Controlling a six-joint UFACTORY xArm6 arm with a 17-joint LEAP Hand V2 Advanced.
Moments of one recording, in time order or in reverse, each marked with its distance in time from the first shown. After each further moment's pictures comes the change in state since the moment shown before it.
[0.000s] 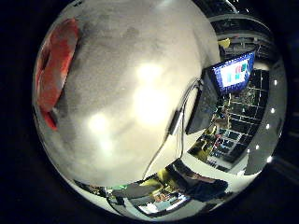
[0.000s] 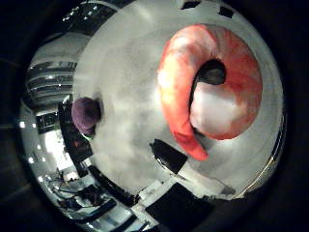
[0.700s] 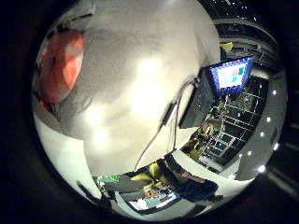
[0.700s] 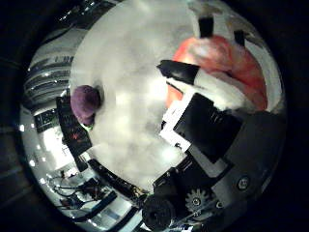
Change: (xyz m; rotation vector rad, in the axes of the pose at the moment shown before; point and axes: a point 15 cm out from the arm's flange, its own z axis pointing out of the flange) arm 0.007 0.012 -0.056 -0.018 0.033 -0.016
